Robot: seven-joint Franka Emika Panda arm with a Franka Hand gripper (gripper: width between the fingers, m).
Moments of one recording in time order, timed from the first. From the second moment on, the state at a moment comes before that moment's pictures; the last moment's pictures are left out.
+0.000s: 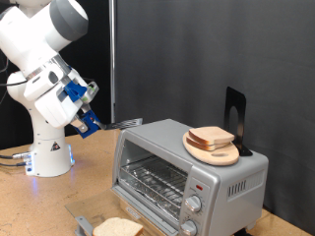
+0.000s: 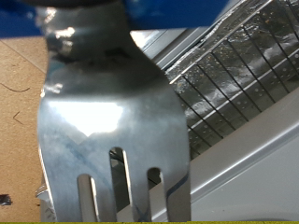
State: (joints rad) arm -0.02 -0.34 -0.31 -2.47 0.64 2.20 -0.73
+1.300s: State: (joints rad) arm -0.14 -0.20 -0.38 -2.47 0.41 2.22 -0.72
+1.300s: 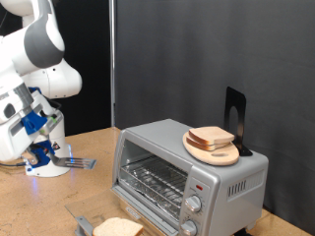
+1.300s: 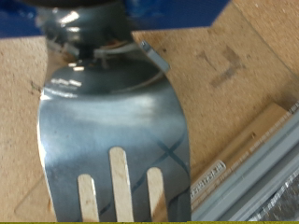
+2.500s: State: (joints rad) arm -0.13 -0.02 -0.36 -2.53 0.26 2.42 -0.64
